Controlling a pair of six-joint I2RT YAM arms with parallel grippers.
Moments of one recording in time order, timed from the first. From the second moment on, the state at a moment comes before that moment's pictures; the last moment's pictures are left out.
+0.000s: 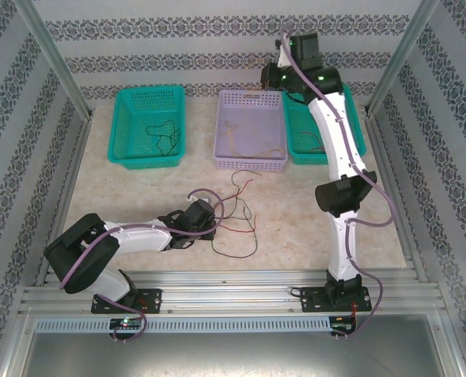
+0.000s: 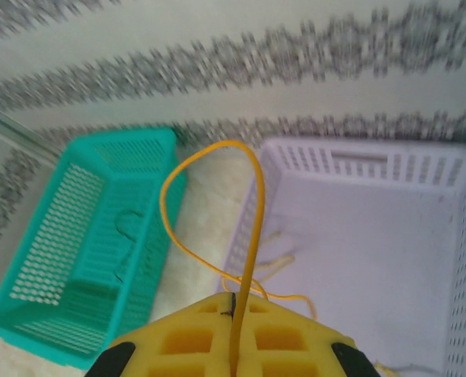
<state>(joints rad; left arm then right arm) -0.80 1.49 0.58 -0.04 -0.12 -0.72 0.27 2.25 2.66 -1.02 -0.26 0.33</state>
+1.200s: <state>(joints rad) -0.80 1.22 0.57 -0.10 -0.03 -0.70 0.29 2.06 2.14 -0.91 -0.19 0.36</state>
